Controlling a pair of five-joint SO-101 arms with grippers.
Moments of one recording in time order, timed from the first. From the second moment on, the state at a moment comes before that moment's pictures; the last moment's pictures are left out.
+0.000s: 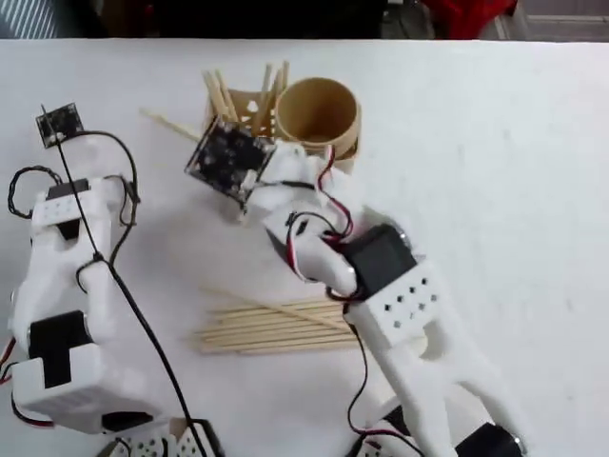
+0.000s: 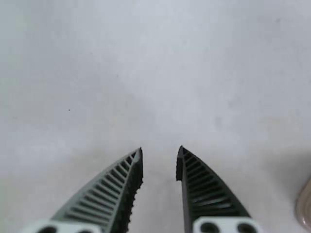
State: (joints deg) left arm -23.2 4.9 27.3 42.3 10.7; right arm -37.1 -28.7 8.8 58.5 33.3
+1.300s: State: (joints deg) left arm -23.2 4.9 27.3 42.3 10.7; right arm -34.1 5.2 -18.9 38.1 11.9
